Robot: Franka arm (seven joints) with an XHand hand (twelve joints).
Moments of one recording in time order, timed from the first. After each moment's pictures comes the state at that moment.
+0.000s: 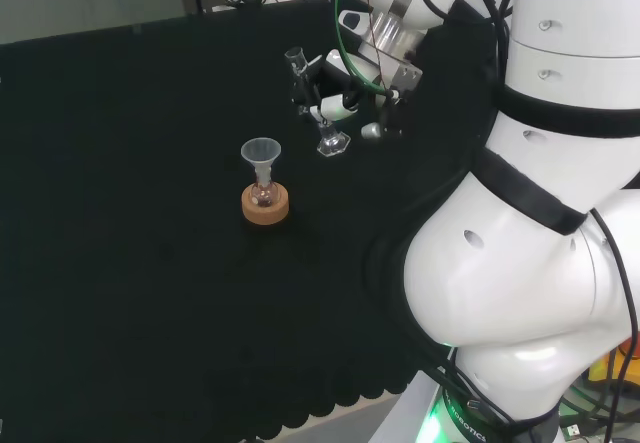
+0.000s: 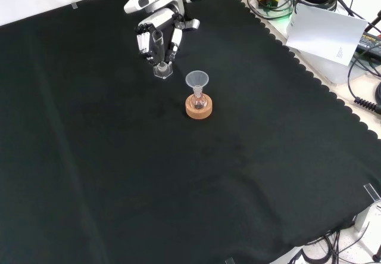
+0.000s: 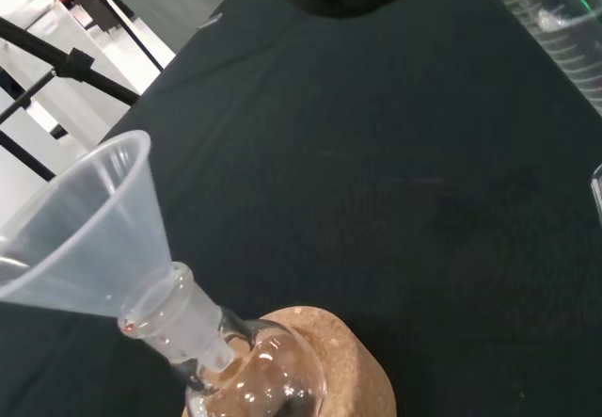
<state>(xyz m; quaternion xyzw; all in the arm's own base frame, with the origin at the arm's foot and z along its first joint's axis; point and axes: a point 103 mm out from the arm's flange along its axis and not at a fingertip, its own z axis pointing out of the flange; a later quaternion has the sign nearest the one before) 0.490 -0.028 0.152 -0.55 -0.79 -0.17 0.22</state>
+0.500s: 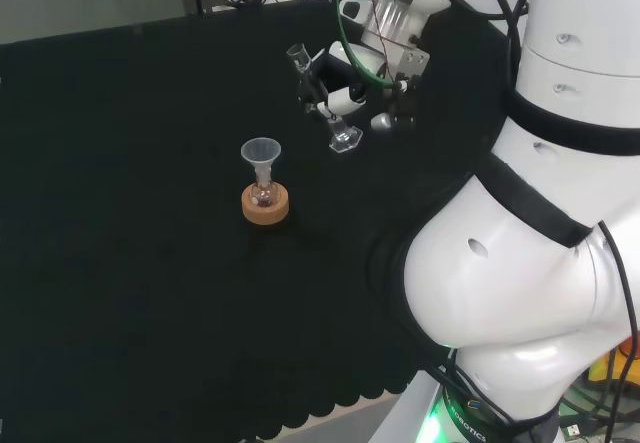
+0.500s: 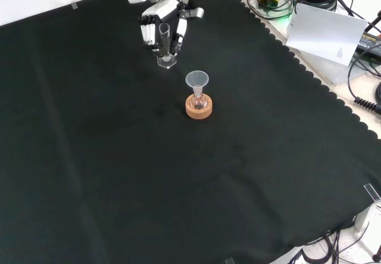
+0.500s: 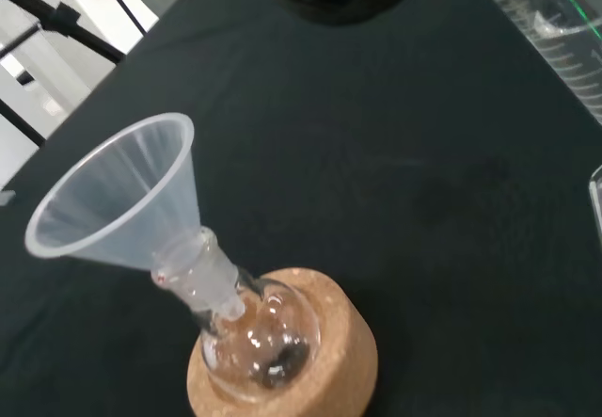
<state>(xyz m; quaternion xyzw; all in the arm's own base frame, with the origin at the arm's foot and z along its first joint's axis) 0.469 -0.034 0.178 -0.56 -0.80 -0.12 0.21</state>
